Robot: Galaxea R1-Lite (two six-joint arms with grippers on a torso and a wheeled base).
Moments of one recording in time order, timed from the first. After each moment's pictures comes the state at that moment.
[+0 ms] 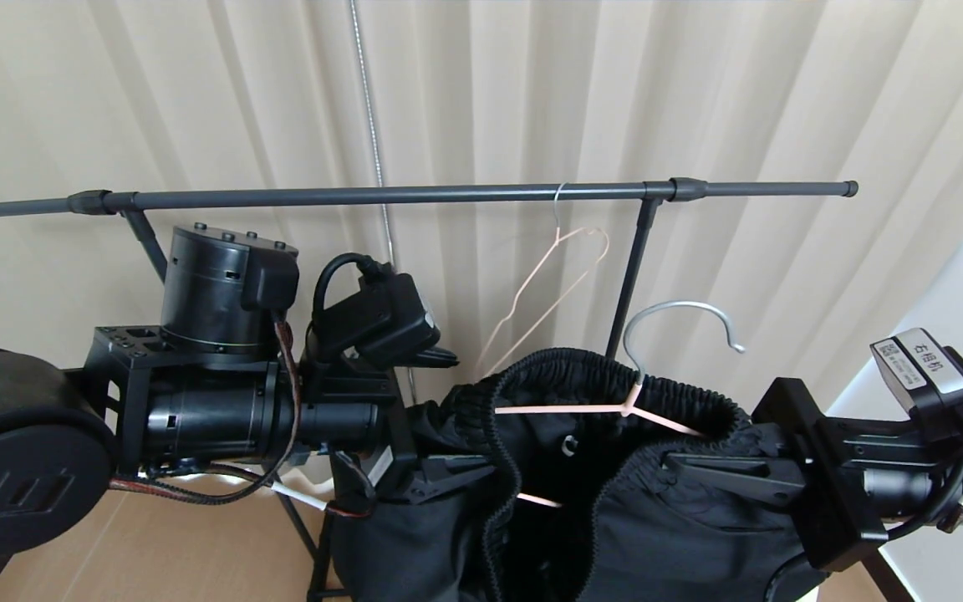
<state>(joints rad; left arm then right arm) -0.60 1.63 -0.90 -0.25 -0.46 0.52 0.33 1.59 -0.36 -1.16 1.09 -0.13</state>
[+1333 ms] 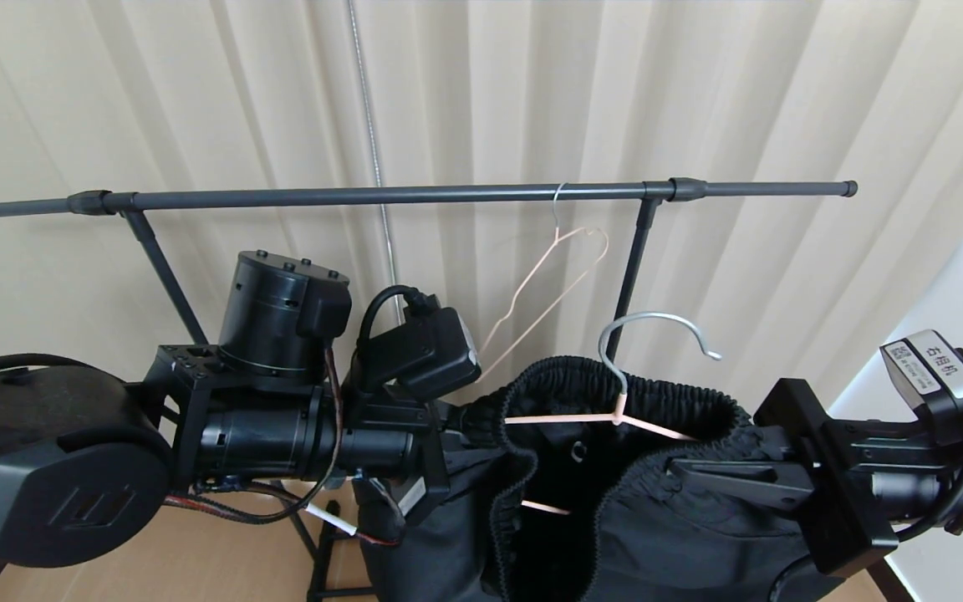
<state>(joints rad) -0.65 1.68 -0.90 -0.26 -0.47 0.53 0.33 1.58 -0.36 -1.16 1.12 -0.13</state>
